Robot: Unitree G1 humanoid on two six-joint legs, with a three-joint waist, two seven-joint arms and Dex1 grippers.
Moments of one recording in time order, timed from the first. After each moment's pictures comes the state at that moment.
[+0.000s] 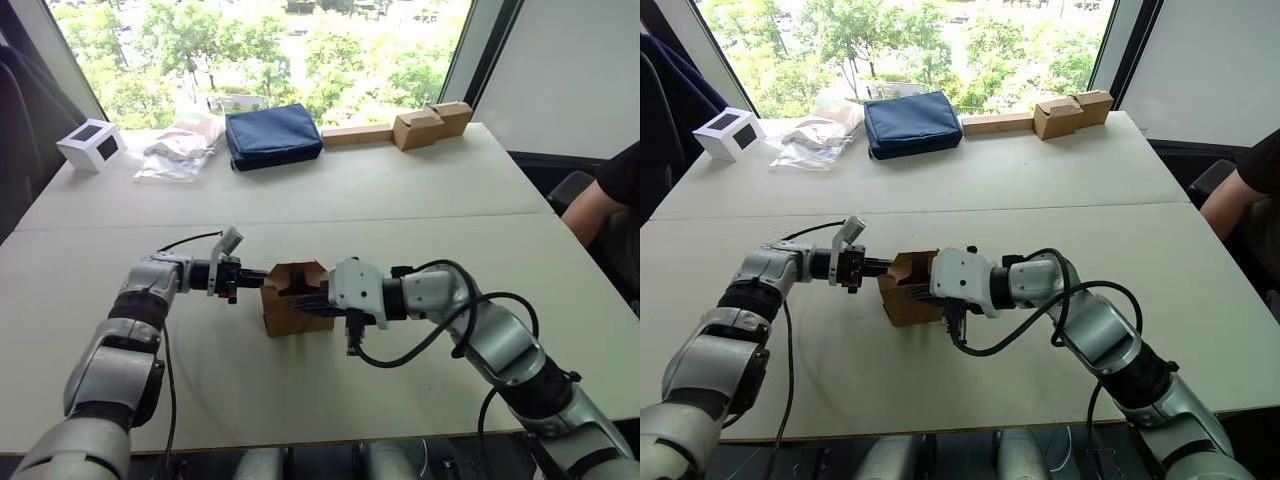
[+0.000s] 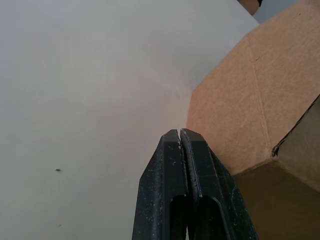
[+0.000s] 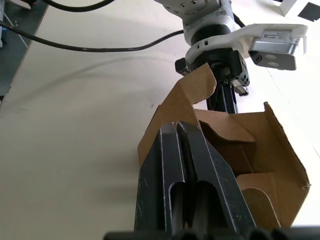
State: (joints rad) left arm -0.86 0.52 -0.14 0.88 -0.27 0.45 -1.48; right arm -0.56 -0.55 0.43 -0.43 0.20 0.53 0.91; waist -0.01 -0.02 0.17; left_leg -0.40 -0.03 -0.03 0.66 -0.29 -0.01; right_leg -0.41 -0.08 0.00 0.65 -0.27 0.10
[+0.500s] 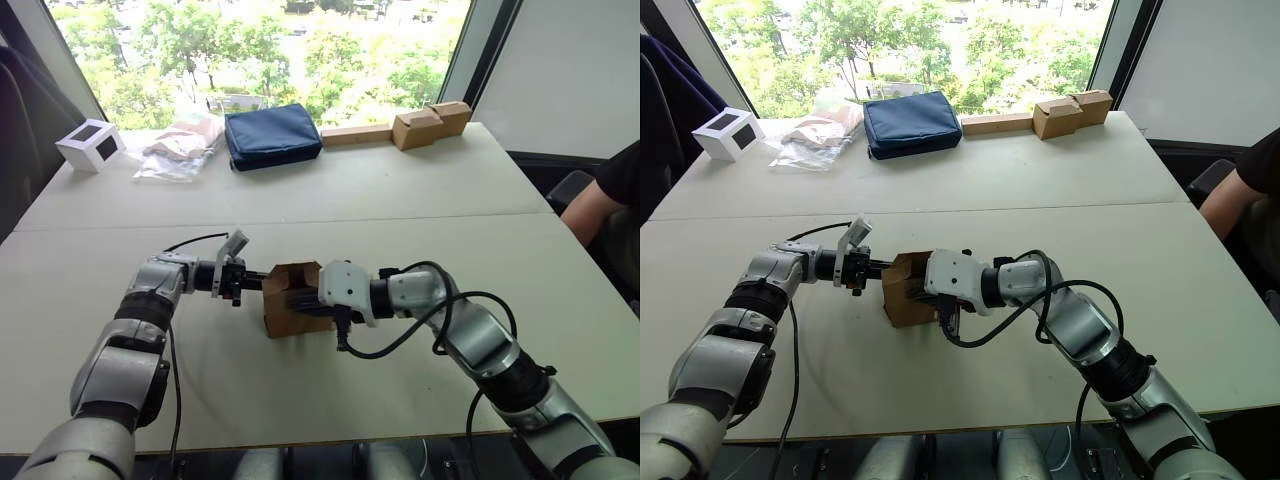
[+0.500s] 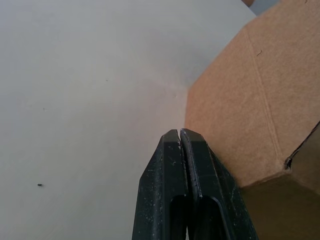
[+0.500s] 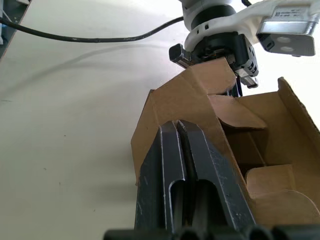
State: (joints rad) left arm -0.86 0.50 -0.13 0.88 -0.25 0.43 -1.47; right arm -0.58 -0.48 0.47 -0.29 0.14 0.47 0.93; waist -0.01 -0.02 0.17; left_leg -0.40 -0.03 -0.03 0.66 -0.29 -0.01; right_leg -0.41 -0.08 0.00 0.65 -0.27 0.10
